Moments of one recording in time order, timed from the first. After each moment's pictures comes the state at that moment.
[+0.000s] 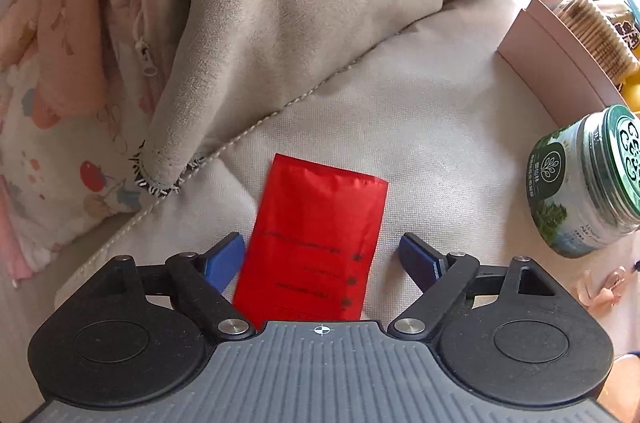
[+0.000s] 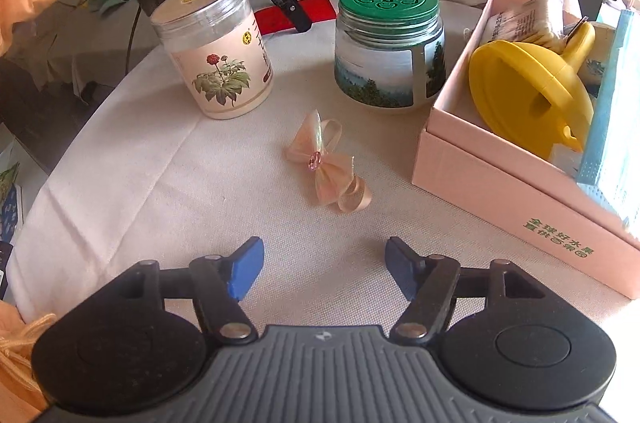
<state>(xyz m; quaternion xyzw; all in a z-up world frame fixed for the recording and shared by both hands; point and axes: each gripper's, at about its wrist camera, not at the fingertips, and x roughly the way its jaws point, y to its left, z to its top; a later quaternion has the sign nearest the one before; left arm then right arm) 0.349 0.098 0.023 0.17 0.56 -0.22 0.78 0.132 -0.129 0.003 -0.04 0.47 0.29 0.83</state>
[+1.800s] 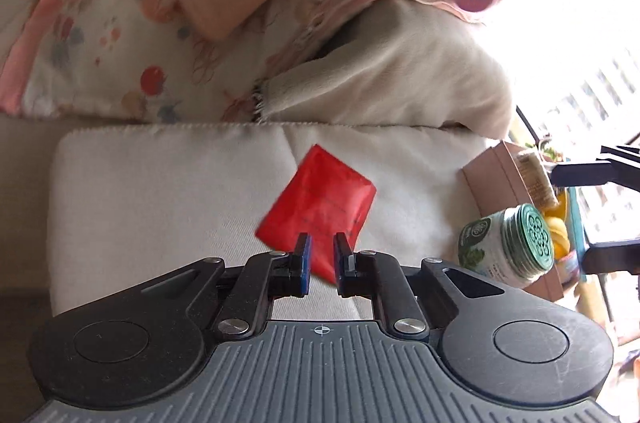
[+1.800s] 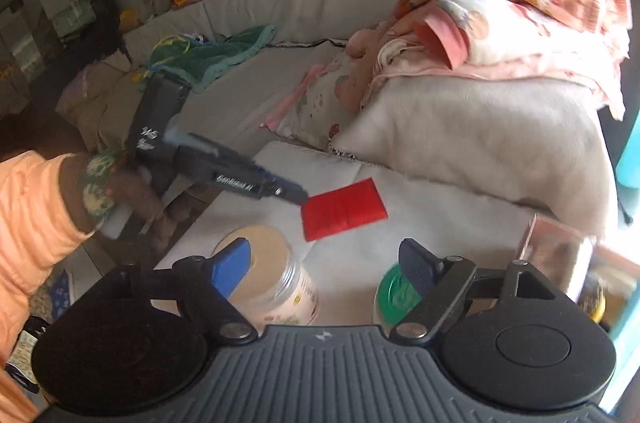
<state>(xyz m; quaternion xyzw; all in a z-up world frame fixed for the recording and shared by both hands) 0.286 0.216 0.036 -0.15 0.48 -0.20 0.84 0.269 -0.067 0.127 -0.04 0.40 0.36 0.84</state>
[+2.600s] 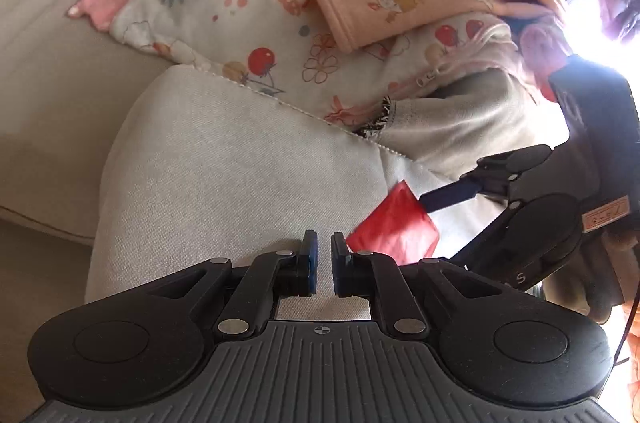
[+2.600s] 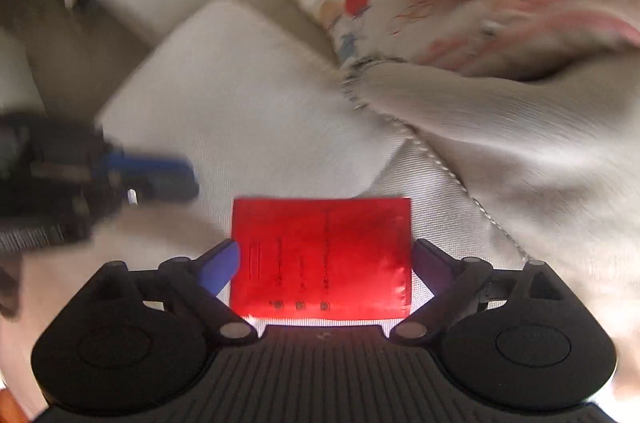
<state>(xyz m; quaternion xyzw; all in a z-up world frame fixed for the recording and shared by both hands) 0.261 0.279 -0.007 -0.28 0.43 -0.12 0.85 0.395 0.116 0.018 -0.26 0.58 0.34 0.69</state>
